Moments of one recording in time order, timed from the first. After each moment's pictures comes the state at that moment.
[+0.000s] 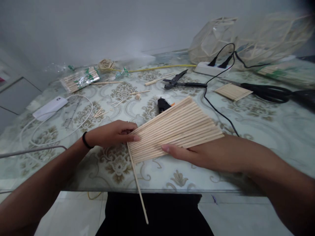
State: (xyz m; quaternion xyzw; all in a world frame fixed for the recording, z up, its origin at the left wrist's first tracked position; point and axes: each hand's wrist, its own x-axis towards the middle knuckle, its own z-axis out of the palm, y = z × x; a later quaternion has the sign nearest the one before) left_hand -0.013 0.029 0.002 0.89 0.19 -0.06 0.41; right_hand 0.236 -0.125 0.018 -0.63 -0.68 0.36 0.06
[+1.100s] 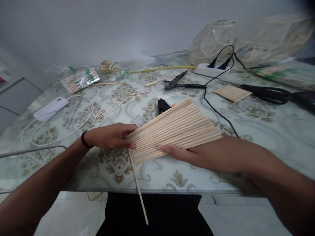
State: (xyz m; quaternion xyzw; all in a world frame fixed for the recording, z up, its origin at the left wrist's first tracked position) left_hand -0.018 0.032 0.004 0.90 0.16 -0.09 0.40; right_hand 0.242 -0.123 0.009 -0.62 -0.67 0.40 0.10
